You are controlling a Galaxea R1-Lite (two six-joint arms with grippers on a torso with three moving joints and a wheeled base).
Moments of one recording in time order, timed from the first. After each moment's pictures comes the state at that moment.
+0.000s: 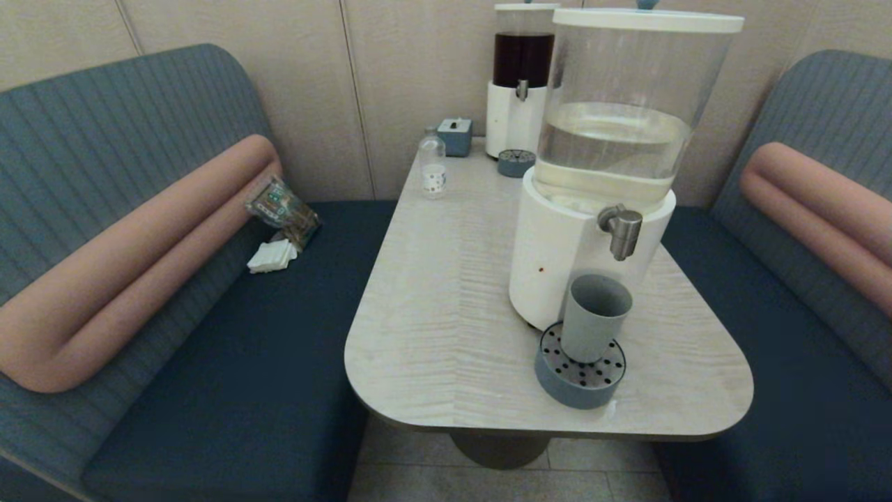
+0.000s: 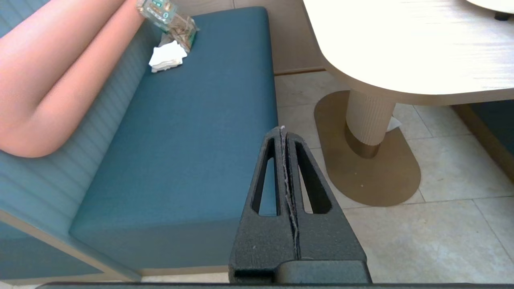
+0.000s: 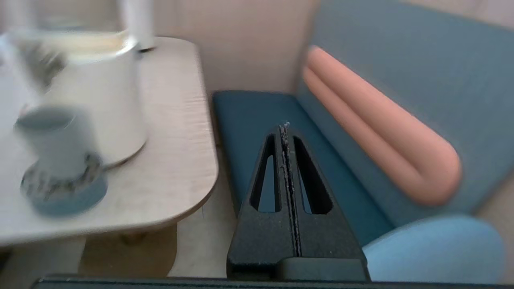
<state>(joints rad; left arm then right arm) -0.02 0.00 0.00 0.00 -0.04 0.10 -0.01 0.11 -0.72 0.39 -0.29 -0.12</state>
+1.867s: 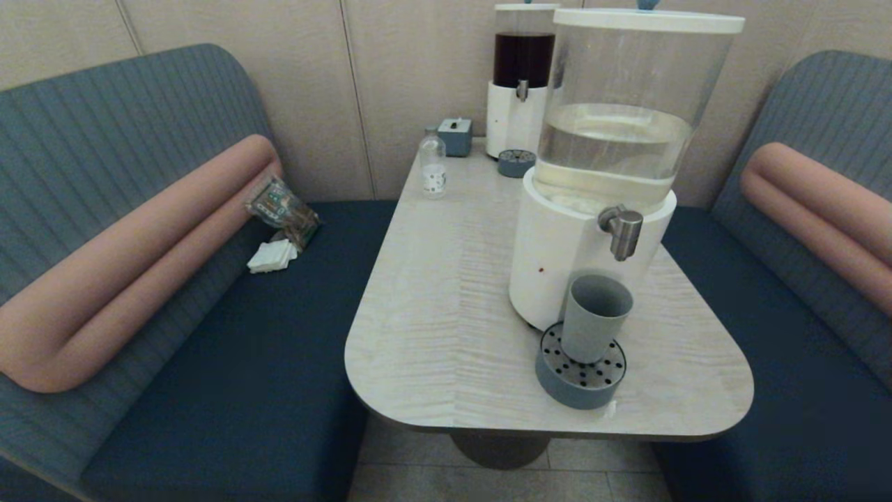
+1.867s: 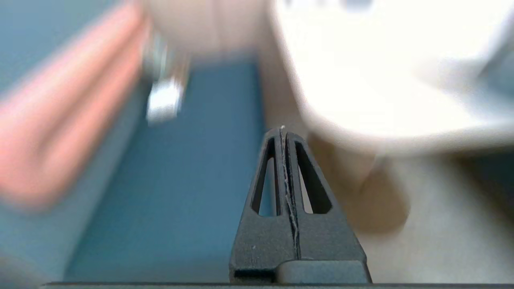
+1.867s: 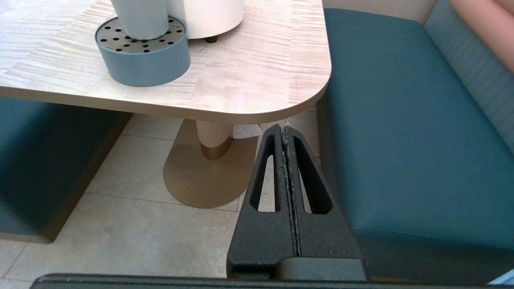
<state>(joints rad) -0.02 0.03 -0.23 0.03 -0.11 0.08 0.00 0.00 0.00 0.01 0.01 -0.03</state>
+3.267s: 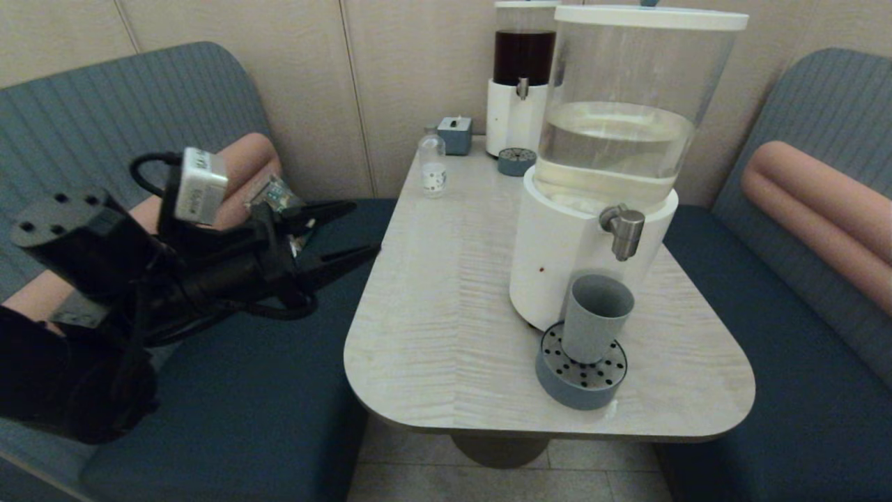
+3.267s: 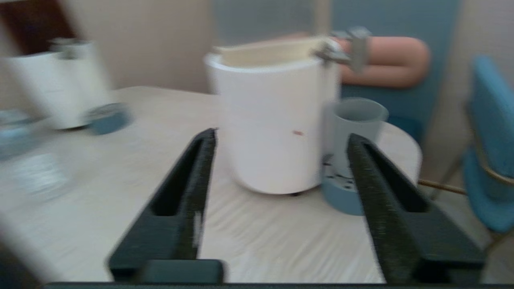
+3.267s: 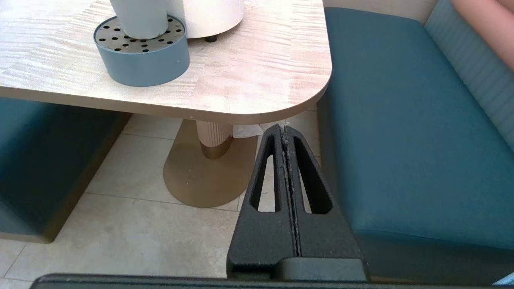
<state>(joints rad) -0.17 1.80 -0.68 -1.48 -0.91 -0.03 0.00 0.00 0.00 0.01 0.01 -0.03</state>
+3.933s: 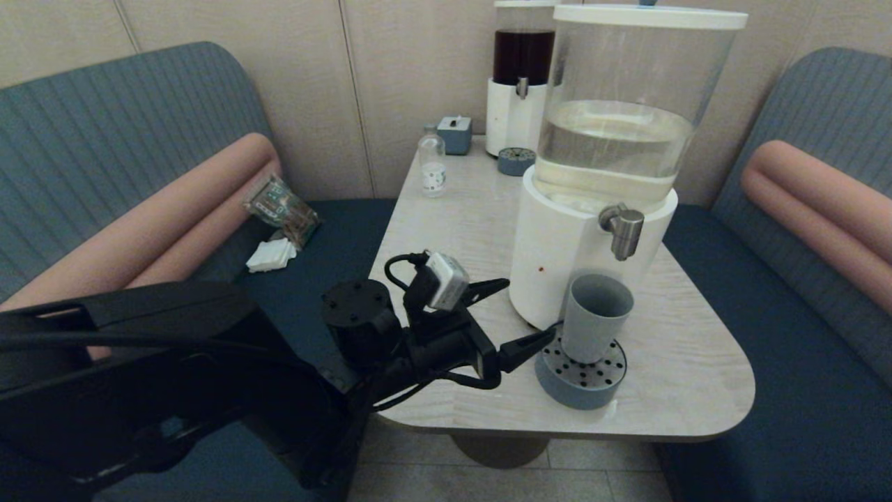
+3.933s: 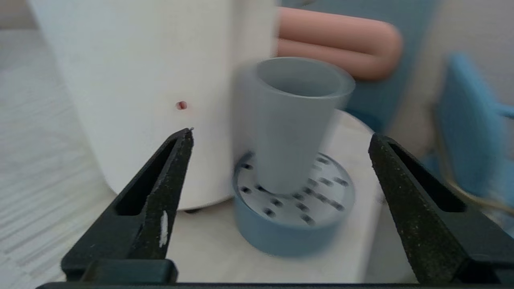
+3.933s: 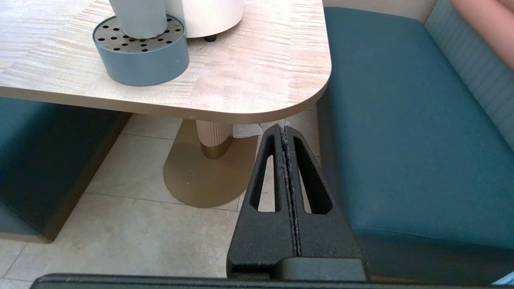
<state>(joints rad) -0.64 2.19 -0.85 -1.52 -0.46 0.01 0.00 0.00 0.00 0.01 0.01 -0.03</state>
